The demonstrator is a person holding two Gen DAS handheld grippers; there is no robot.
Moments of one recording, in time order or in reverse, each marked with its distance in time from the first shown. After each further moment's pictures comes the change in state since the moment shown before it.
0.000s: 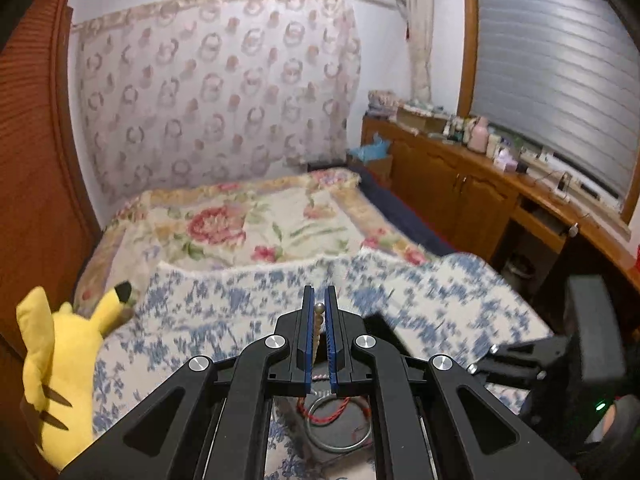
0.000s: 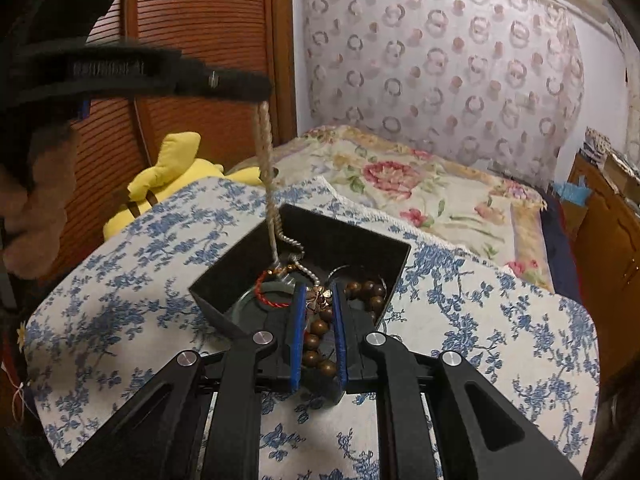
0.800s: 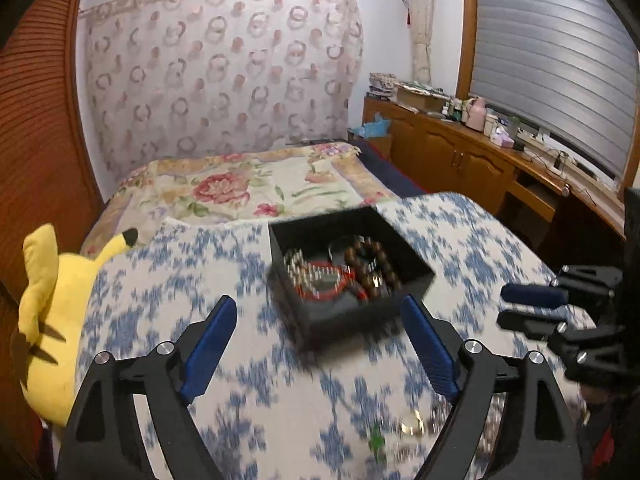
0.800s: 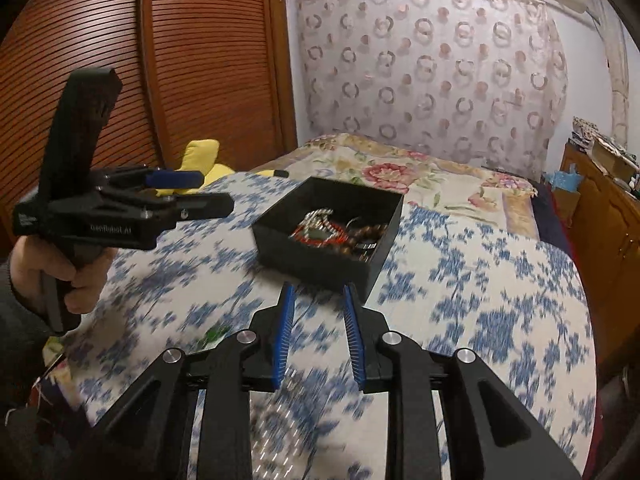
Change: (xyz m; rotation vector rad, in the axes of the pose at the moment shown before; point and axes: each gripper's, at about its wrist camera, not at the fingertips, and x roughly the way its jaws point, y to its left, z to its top) left arm -0.051 -0.009 -0.112 -0.008 0.042 -0.003; right arm -0.092 0.028 -0.069 0.042 -0.060 0.016
